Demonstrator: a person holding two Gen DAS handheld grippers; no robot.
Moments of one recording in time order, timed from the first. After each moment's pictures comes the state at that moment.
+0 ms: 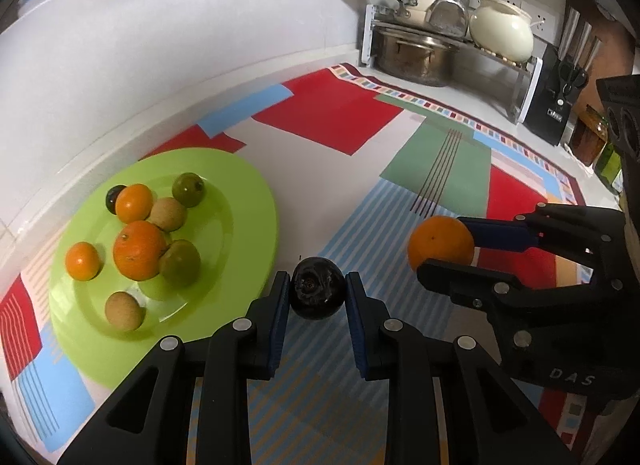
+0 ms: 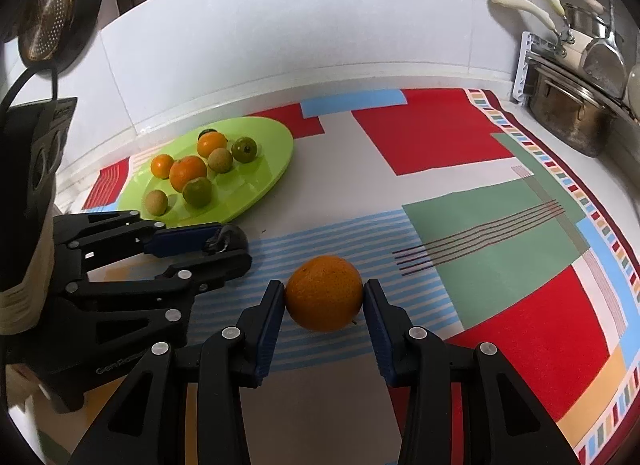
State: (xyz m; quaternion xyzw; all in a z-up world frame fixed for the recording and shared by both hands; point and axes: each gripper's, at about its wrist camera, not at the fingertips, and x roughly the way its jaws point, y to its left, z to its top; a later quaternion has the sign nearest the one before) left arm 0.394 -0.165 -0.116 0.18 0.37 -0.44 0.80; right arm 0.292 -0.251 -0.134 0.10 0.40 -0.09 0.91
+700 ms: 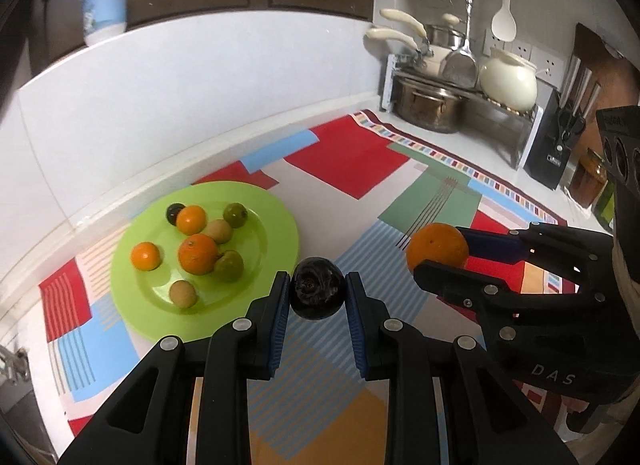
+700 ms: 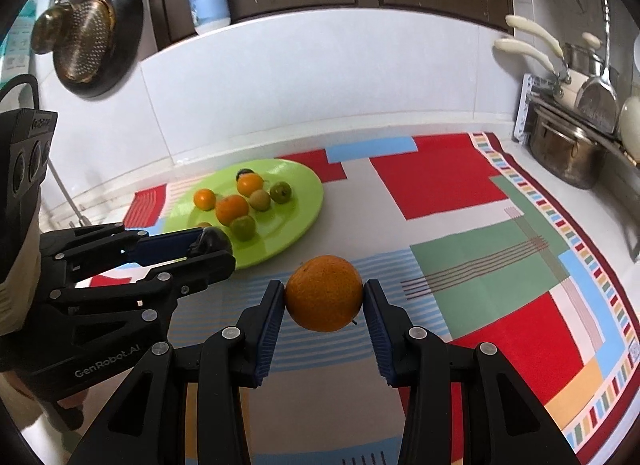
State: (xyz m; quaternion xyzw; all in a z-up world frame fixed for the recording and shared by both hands) left arm 0.357 -0.127 -0.054 0.14 0.34 -0.40 0.84; right arm 0.265 -0.230 -0.082 0.08 0.35 -0.06 0.93
